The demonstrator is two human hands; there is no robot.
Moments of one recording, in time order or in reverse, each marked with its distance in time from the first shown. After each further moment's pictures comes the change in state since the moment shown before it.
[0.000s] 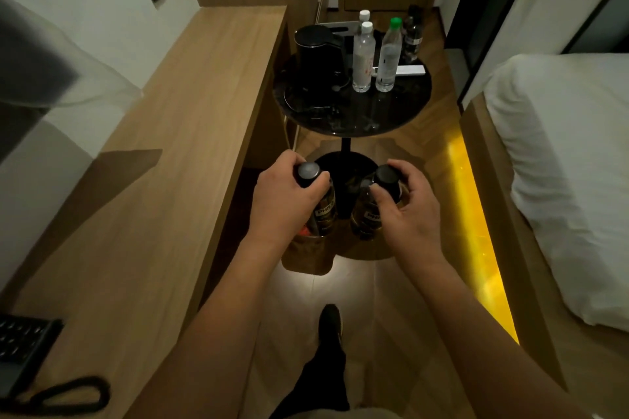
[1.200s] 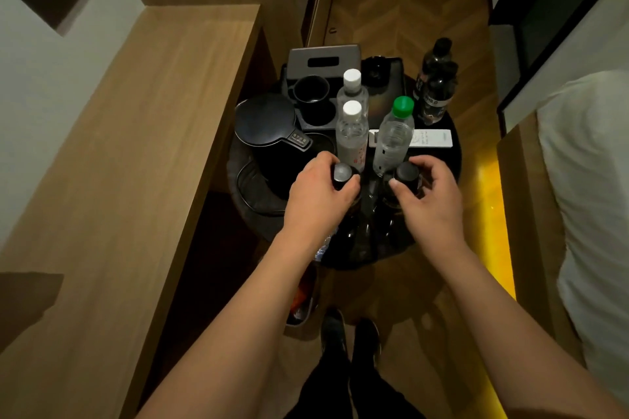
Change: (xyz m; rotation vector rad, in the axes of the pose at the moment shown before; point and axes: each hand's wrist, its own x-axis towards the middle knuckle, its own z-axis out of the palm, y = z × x) left_hand 0.430 0.005 0.238 0.167 -0.177 -0.204; right_hand 0.480 0.172 0.041 -0.044 -0.048 0.197
